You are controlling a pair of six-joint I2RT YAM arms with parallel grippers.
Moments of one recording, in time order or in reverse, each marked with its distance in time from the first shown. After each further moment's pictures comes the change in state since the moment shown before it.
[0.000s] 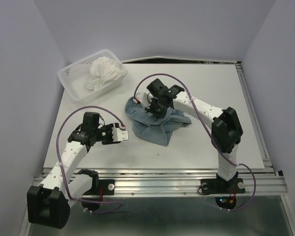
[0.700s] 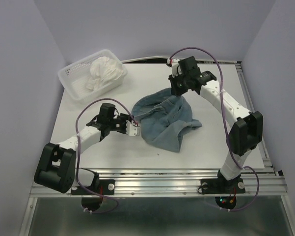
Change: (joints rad) left arm -0.104 0.381 0.006 0.544 0.040 0.125; right arm -0.264 -0.178 -0.051 0.139 -0.049 0.474
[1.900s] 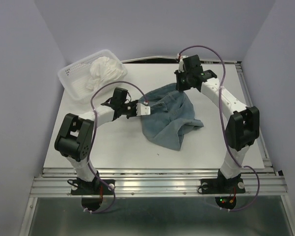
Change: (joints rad) left arm -0.077 0.408 0.334 0.013 -0.039 -0.196; right arm -0.075 0.071 -0.005 0.105 0.116 0.154
